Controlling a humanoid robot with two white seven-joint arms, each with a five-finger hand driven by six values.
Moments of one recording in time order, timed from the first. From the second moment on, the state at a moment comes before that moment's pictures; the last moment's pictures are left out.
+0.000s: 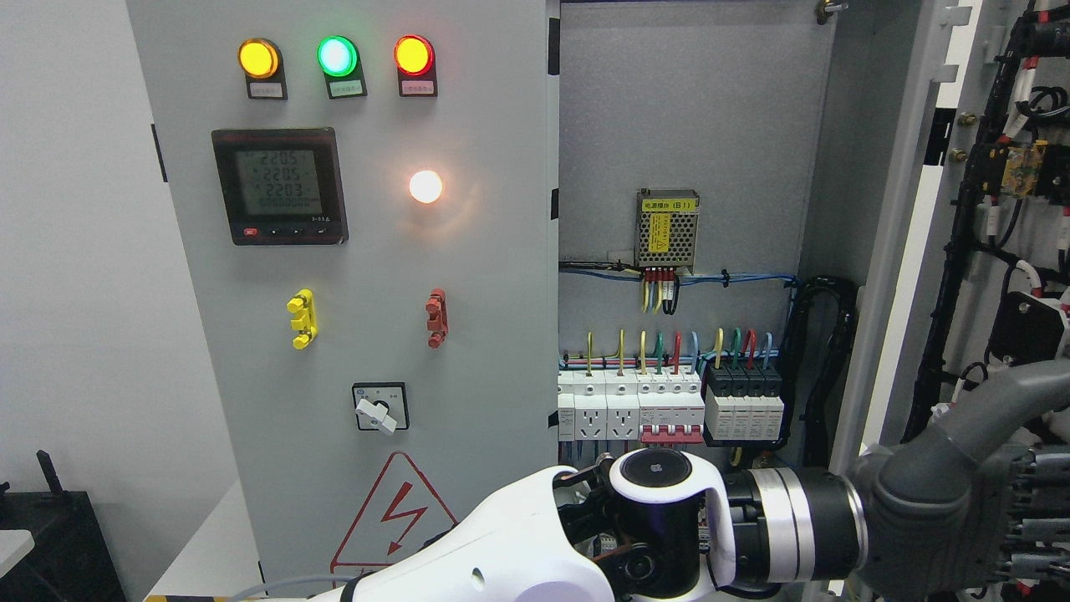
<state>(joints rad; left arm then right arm) -1.38 -0.04 -1.11 -1.46 1.43 0.27 -0.23 0.12 0.12 0.20 -0.11 -0.13 -0.06 0.02</state>
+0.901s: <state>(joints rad) -1.35 0.04 -0.90 -1.47 1.43 0.53 -0.23 0.12 0.12 0.20 -0.11 -0.13 -0.06 0.02</state>
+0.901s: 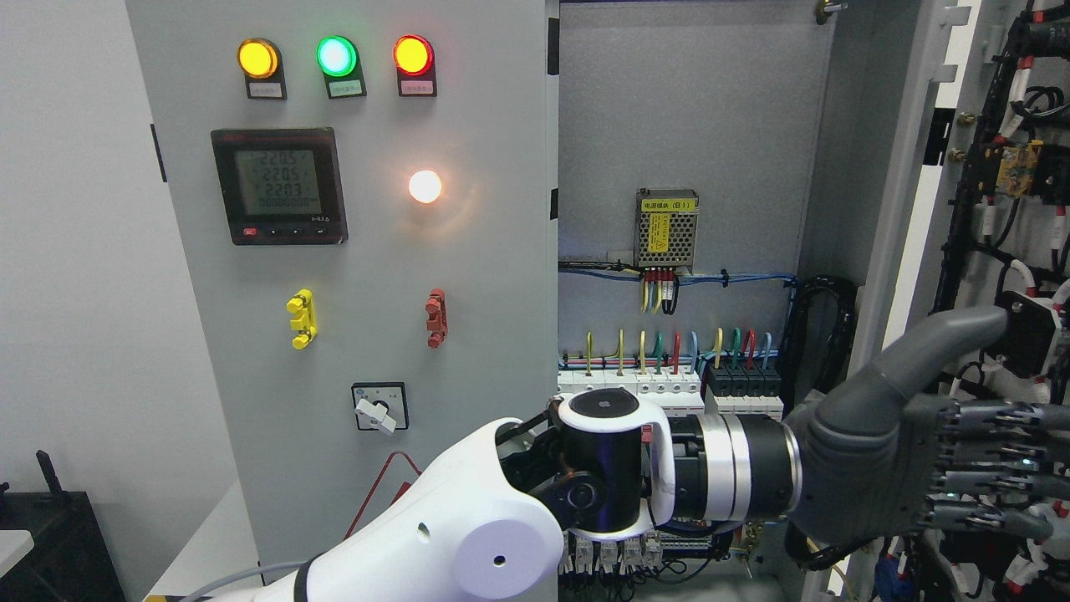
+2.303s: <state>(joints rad) -0.76 0.51 -0.69 -1.69 1.28 0.53 -0.24 0.12 0.12 0.20 -0.11 -0.13 -0.06 0.02</state>
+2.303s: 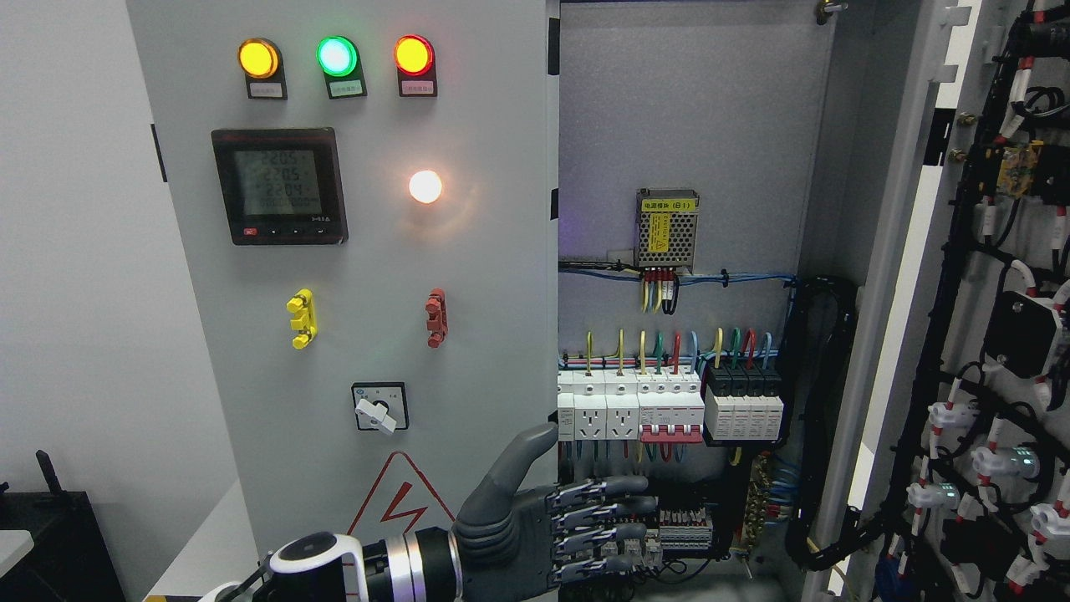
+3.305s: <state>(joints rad) -0.35 0.71 -0.54 -1.75 1.07 0.52 -0.30 0.12 0.12 0.20 -0.11 -0.13 -0.06 0.02</state>
